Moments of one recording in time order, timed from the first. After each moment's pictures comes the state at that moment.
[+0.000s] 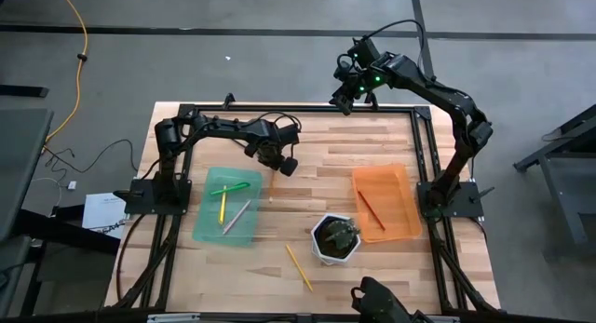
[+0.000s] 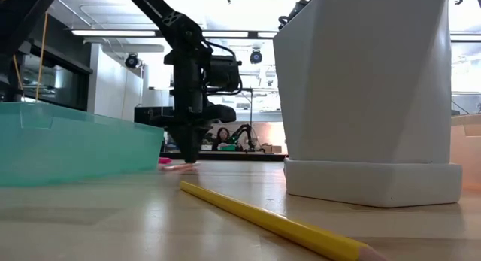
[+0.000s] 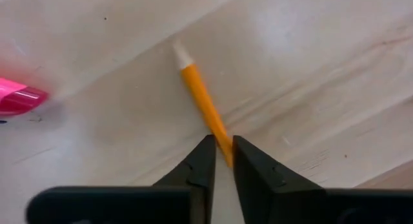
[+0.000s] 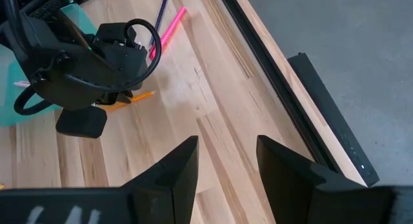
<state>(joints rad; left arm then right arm) 0.48 1.97 1.29 -0.80 0.04 -0.70 -0.76 1.73 1.66 -0.85 -0.40 -0.20</state>
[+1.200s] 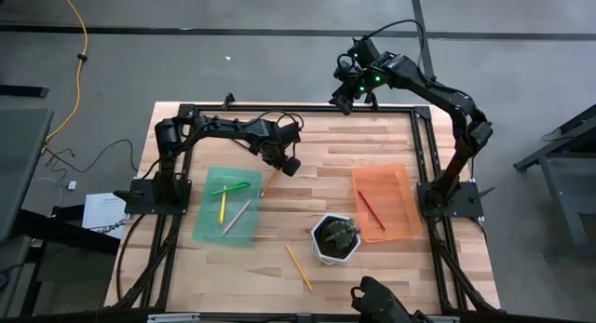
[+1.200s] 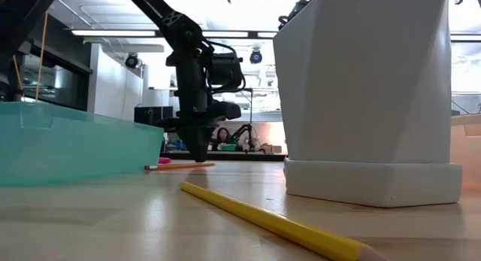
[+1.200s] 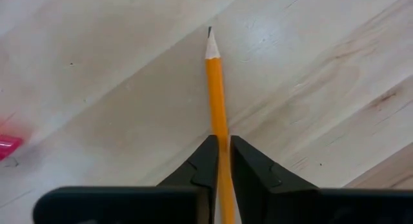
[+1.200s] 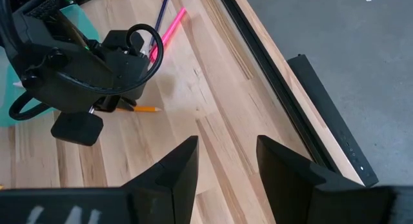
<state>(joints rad) 0.48 1.97 1.29 -0.72 0.06 -0.60 -0.76 1.73 1.66 -0.85 -0.40 -0.20</state>
